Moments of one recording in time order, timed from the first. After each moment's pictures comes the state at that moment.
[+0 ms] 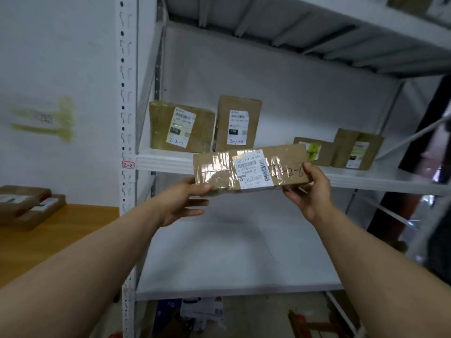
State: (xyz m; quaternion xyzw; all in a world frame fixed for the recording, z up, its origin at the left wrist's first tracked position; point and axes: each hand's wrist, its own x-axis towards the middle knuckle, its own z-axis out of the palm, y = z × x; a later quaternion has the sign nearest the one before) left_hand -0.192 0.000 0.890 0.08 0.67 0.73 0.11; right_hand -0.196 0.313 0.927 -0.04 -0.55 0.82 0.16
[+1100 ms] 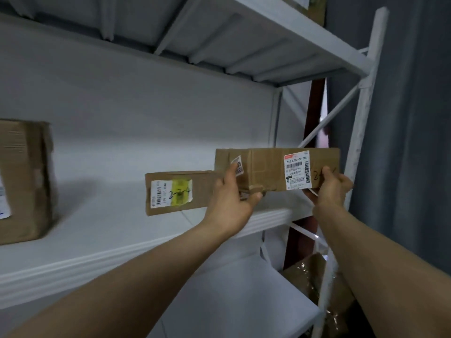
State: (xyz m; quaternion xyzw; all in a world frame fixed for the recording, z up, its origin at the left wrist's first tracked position) left_hand -0.401 0.542 0.986 0.36 0.76 0.54 -0.11; right_hand -0.369 0.776 1.000 -0.21 -0.42 0.72 0.52
